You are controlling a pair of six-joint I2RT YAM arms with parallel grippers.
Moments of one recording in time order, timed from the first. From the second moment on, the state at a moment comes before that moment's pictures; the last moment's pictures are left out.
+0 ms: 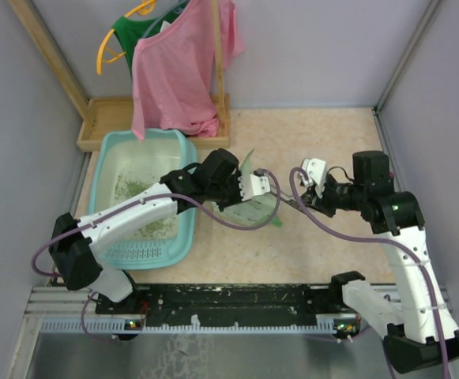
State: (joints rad) left arm -0.93 1.52 1.32 -0.55 0.10 0.55; right arm 0.21 0.89 1.20 -1.06 -0.69 -0.82
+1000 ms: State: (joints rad) left arm -0.96 1.42 1.19 -0.49 0.03 0.56; right arm 0.21 0.91 1.15 -1.28 -0.65 -1.04
